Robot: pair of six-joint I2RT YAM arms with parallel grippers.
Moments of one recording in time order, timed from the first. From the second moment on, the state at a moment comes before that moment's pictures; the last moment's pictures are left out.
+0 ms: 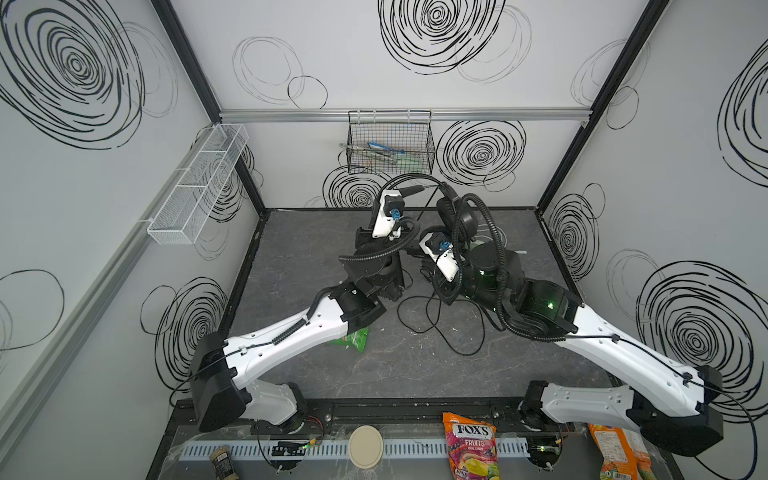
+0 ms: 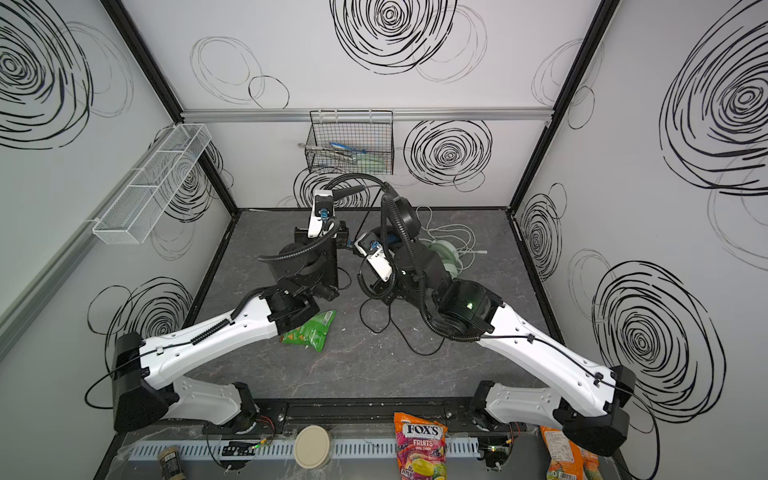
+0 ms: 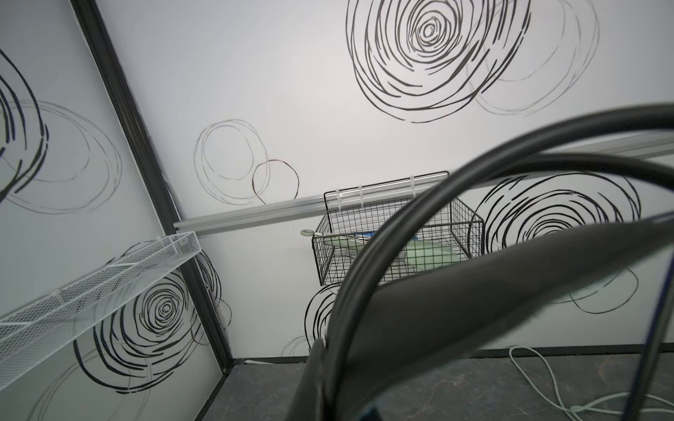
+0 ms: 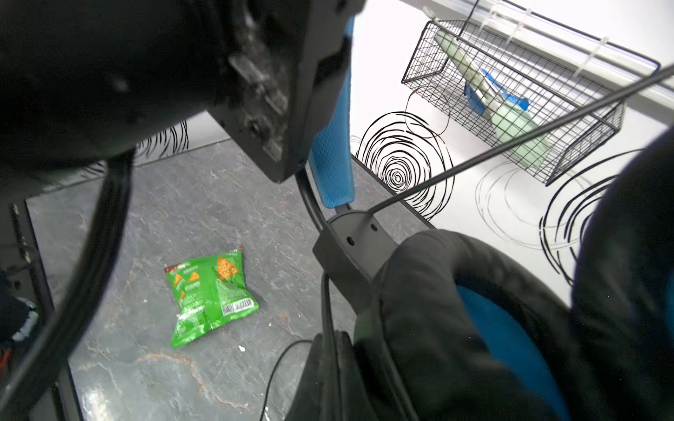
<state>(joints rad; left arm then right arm) -0.98 1.38 1.19 0.71 -1.11 0.70 1.02 1.14 1.31 -0.58 0.25 -0.18</state>
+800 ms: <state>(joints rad) -1.02 1.42 1.40 -0.17 -1.04 0.37 1.03 1.01 1.36 -0.47 0.49 -0.42</state>
